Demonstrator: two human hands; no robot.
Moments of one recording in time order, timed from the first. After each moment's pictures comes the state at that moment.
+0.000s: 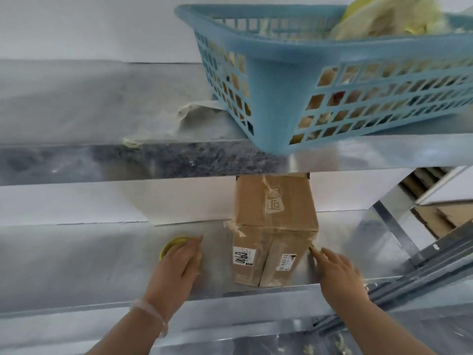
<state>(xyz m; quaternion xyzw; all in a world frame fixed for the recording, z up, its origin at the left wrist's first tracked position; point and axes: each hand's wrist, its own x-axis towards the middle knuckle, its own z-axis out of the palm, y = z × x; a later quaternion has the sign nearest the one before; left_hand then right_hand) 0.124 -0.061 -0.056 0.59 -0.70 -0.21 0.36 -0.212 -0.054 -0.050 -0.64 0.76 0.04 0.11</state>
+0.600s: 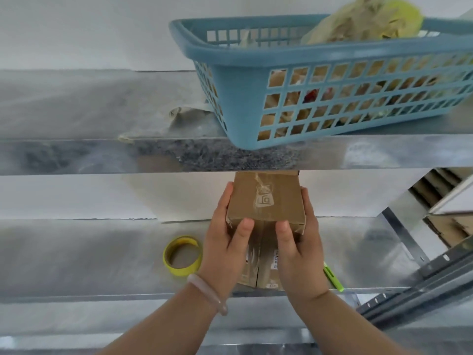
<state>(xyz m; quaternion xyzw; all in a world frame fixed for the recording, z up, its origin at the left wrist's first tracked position) 0.008 -0.055 0.048 0.42 -0.56 -0.37 0.61 -0.114 -0.047 0.047 -0.51 0.43 -0.64 0.38</state>
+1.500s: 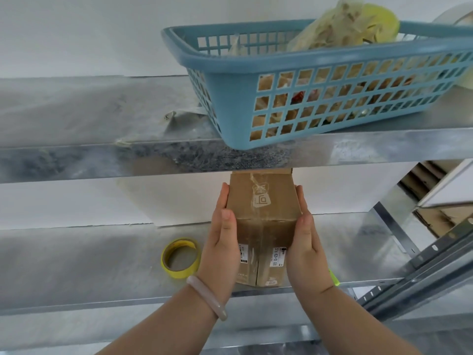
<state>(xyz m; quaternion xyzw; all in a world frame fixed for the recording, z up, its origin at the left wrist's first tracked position) 0.005 -0.048 0.057 0.42 -0.48 -0.50 0.59 -0.124 -0.042 0.050 -0.46 0.47 -0.60 0.45</state>
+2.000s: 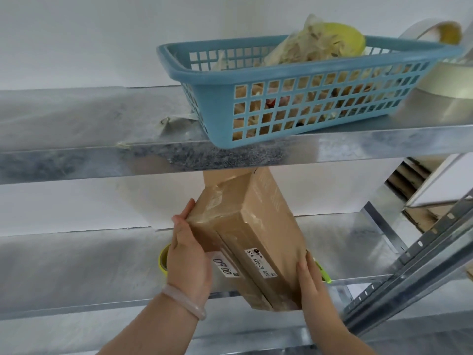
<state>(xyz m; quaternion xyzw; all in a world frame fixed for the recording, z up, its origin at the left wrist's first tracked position) 0.026 -0.044 0.057 0.44 -0.22 -0.52 0.70 -0.166 0.003 -0.022 -0.36 0.61 -0.48 0.52</state>
